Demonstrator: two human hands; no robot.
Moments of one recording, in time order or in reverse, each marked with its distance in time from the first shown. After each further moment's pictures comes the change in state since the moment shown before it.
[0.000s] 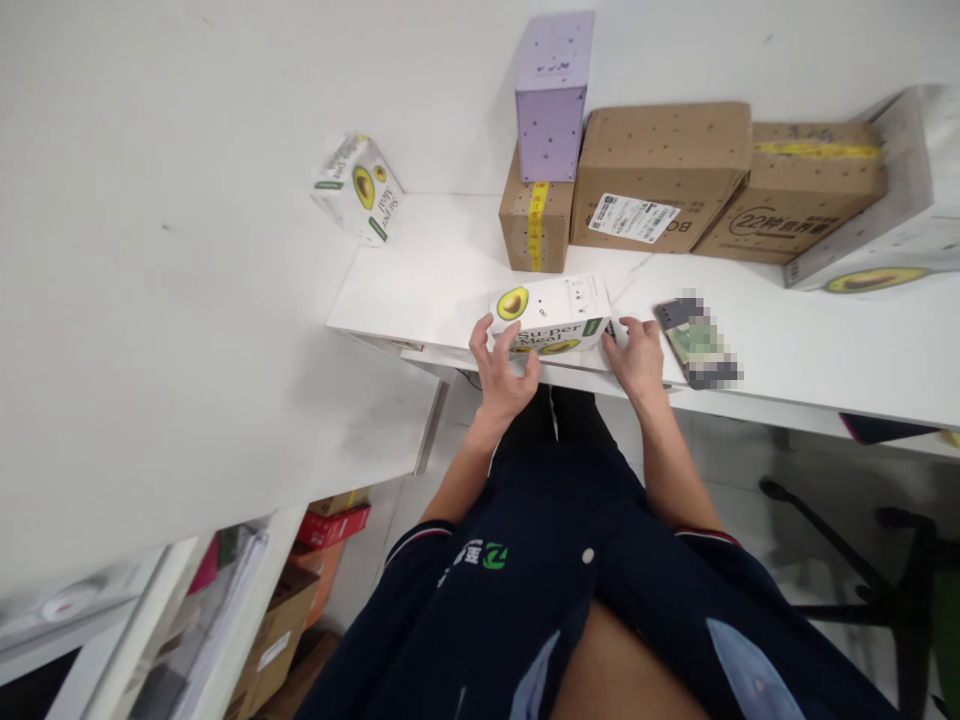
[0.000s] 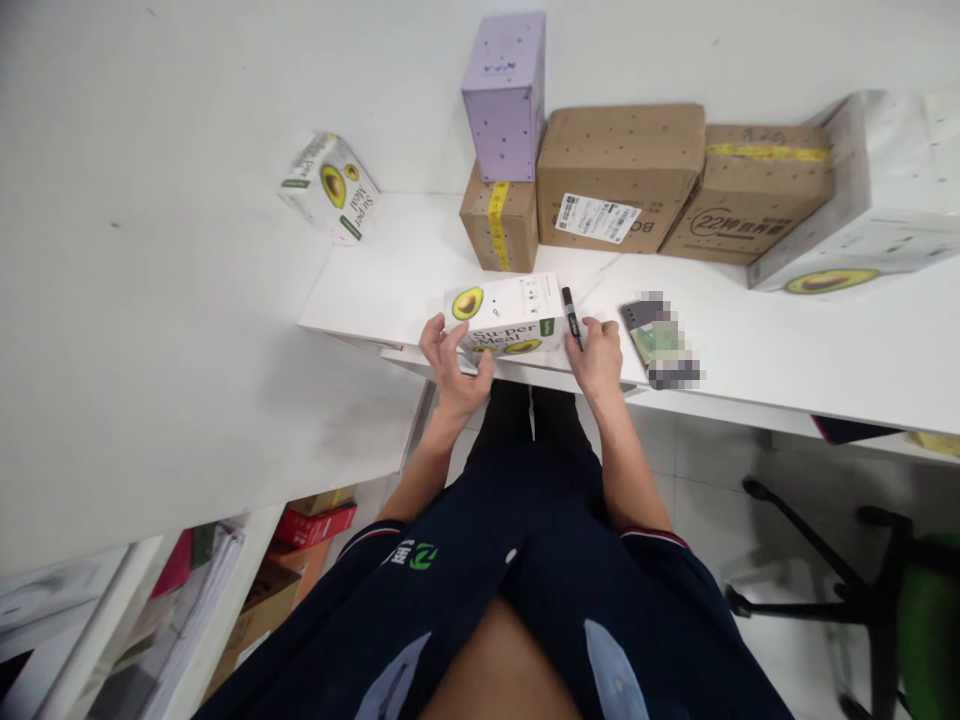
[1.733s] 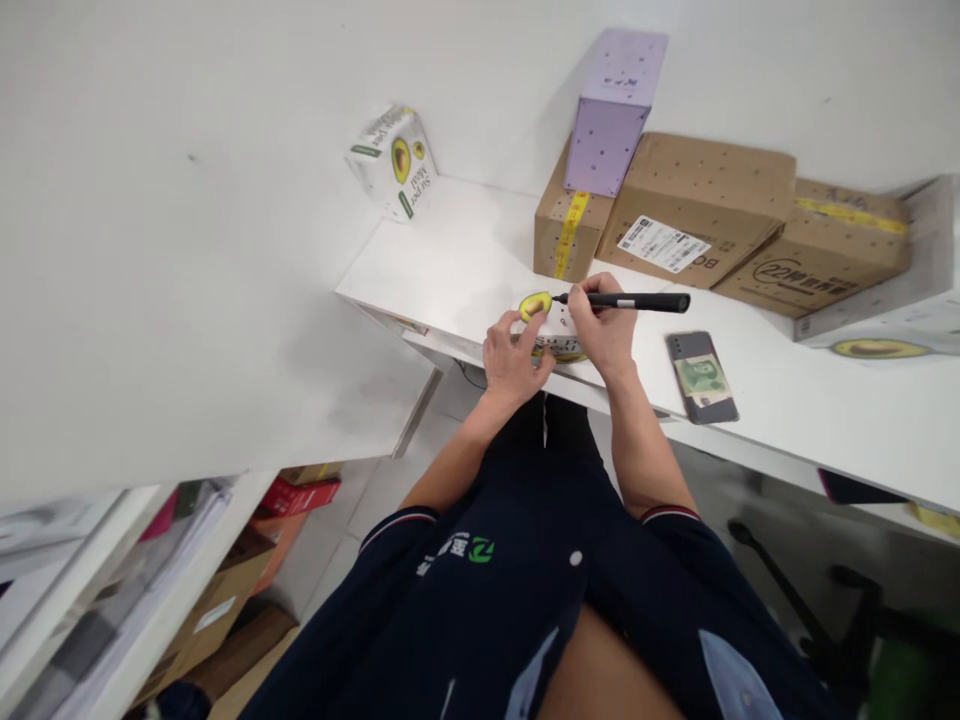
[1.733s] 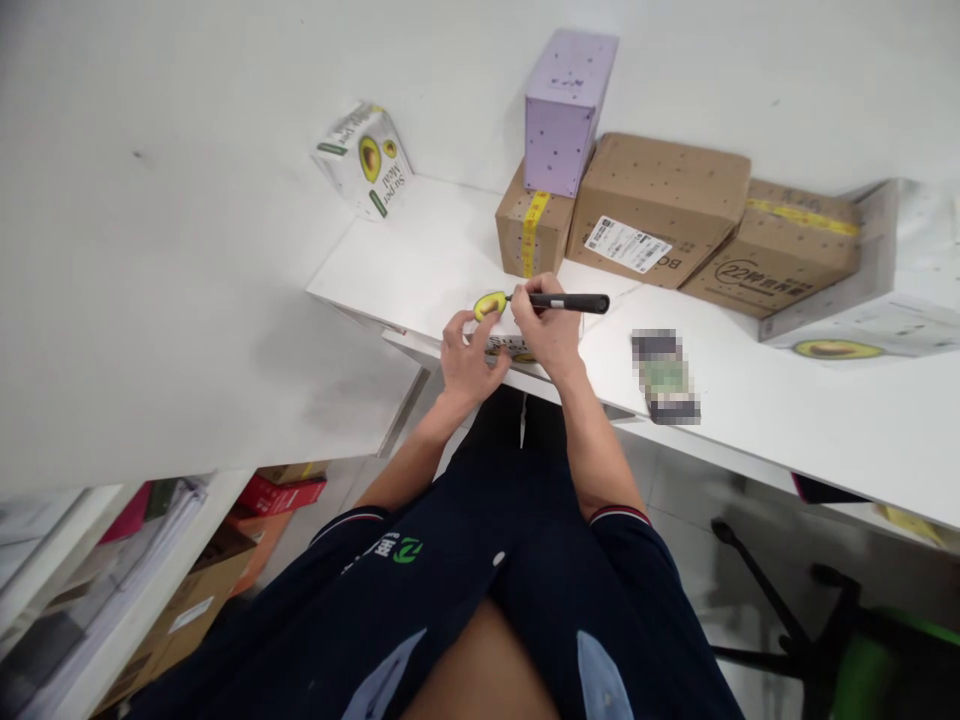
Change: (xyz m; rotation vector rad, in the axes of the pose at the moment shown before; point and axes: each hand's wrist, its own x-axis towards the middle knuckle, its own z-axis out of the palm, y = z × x) left_hand 0.014 0.003 0.008 0.514 -0.184 -0.081; right_hand 0.019 -0.145 0.023 0.402 -0.160 -0.338
